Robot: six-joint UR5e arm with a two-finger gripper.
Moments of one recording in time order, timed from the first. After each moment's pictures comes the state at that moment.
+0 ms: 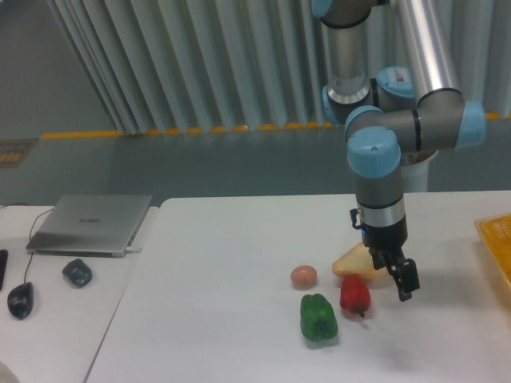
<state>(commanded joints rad) 2.24 -1.92 -1.54 -1.10 1.64 1.19</state>
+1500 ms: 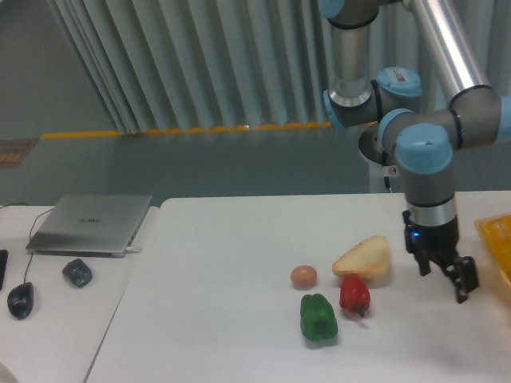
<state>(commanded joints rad) 2.45 -1.91 -1.57 -1.00 1.68 1.21</state>
